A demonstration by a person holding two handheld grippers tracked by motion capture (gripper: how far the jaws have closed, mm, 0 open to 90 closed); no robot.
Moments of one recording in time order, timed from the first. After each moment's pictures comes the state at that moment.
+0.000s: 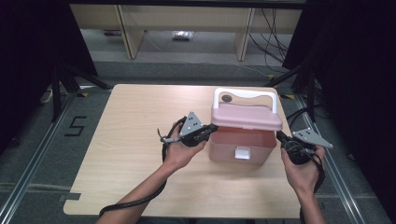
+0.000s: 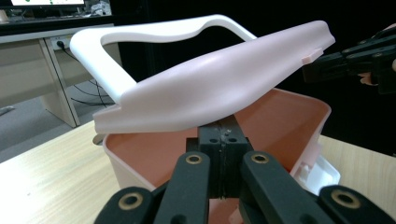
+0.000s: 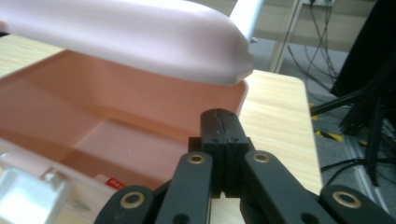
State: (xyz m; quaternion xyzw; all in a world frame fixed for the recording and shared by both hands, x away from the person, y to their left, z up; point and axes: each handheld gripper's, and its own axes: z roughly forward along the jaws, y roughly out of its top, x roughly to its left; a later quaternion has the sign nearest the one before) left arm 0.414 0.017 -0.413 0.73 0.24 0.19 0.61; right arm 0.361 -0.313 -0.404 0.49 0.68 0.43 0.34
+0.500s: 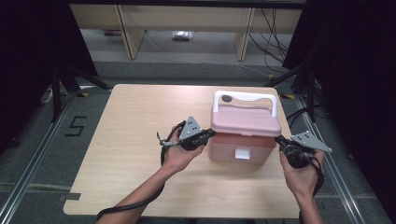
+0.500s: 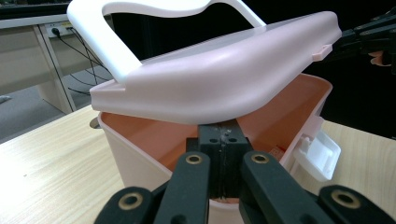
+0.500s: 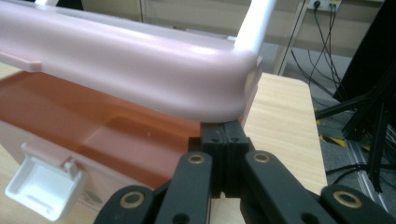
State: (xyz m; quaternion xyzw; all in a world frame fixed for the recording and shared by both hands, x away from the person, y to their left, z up) left arm 0.412 0.021 -0.425 0.75 0.24 0.19 0.59; right arm 0.353 -0.309 -0.406 0.48 0.68 0.43 0.35
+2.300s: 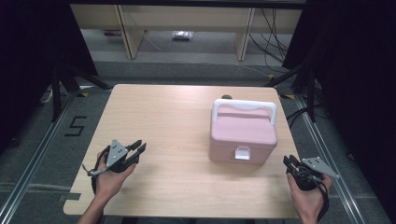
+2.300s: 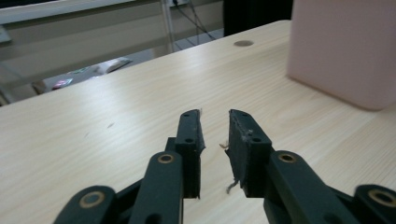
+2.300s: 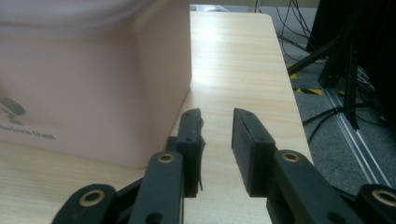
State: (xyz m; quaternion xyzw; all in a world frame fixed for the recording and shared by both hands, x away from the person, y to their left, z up) left arm 0.360 0.224 -0.494 0.70 0.37 0.32 0.52; right arm 0.318 -0.348 -0.476 0.57 0.64 0.41 0.33
